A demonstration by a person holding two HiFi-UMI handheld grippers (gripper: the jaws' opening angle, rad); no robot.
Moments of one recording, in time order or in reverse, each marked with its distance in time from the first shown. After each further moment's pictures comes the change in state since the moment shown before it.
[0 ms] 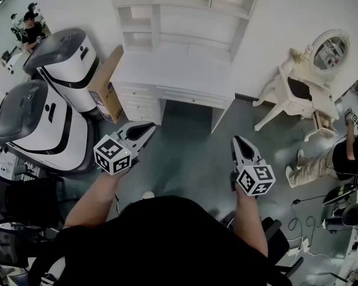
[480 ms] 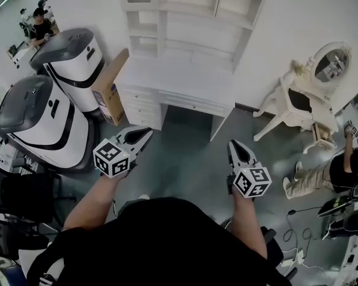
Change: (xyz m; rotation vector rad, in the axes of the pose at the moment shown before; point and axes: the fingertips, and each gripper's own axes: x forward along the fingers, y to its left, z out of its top) left arm -0.015 -0.011 -0.013 -0.039 0.011 0.064; right arm -0.004 0.003 -0.007 0.007 0.016 0.050
